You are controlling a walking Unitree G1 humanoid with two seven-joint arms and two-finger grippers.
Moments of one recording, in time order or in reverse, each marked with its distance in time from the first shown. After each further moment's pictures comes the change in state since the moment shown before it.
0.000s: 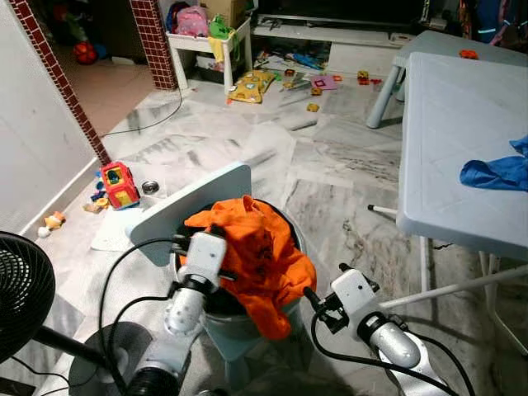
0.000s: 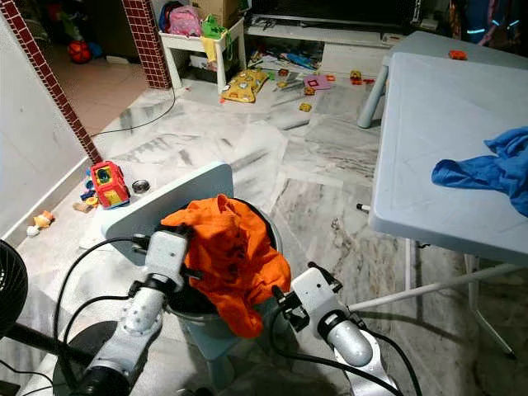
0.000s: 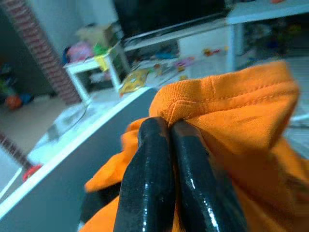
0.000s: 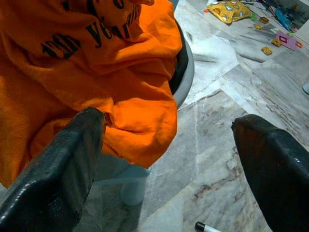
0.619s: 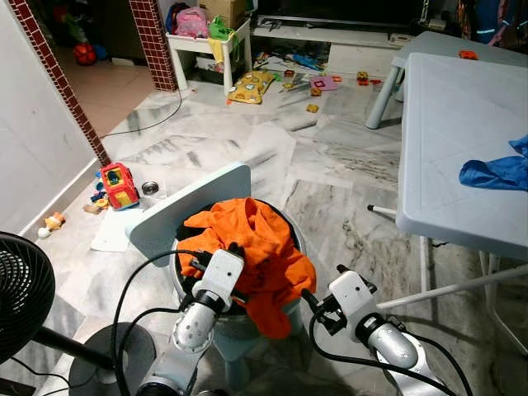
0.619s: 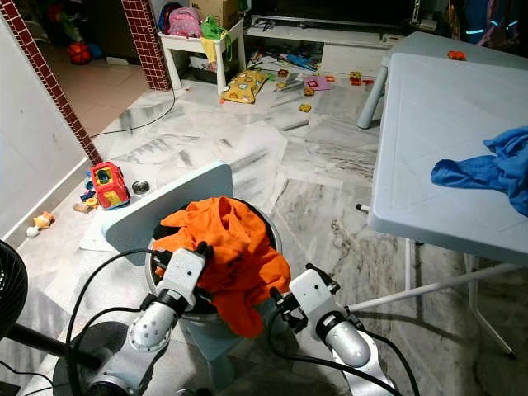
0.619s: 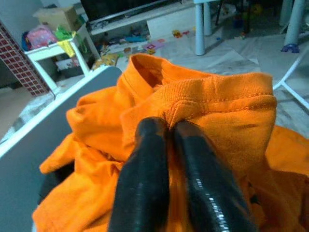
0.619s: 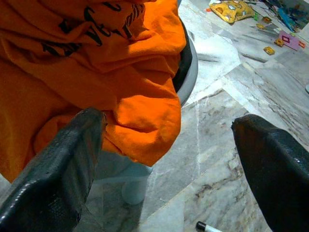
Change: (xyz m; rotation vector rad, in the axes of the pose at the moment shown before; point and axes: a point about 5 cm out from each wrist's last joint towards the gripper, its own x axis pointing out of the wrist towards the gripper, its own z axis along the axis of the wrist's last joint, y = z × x) left arm -0.014 -0.021 -0.013 -0.017 0.085 -0.134; right arm 0.001 0.003 -0.002 -0.006 0.004 0.011
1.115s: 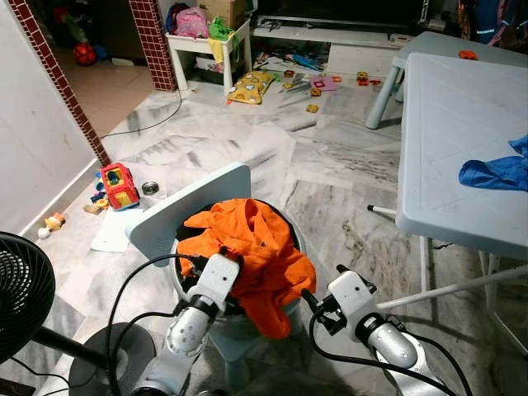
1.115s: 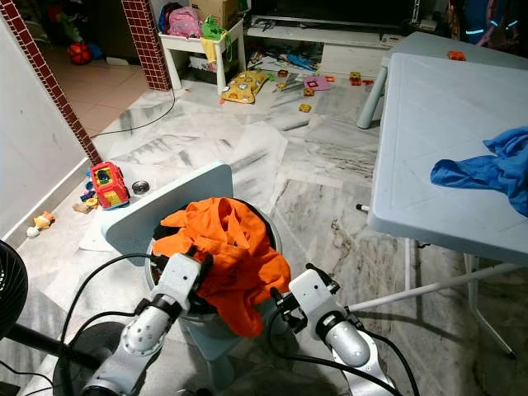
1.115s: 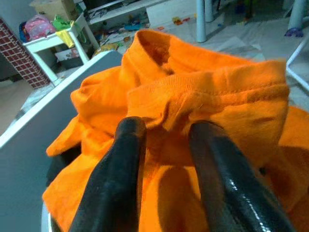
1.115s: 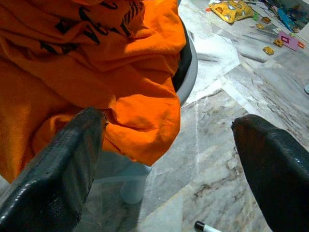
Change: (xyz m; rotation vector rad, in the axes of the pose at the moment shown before) left arm -0.008 0.008 -0.010 0.028 0.049 0.002; right arm 0.001 0.000 0.000 -0.006 0.003 -0.002
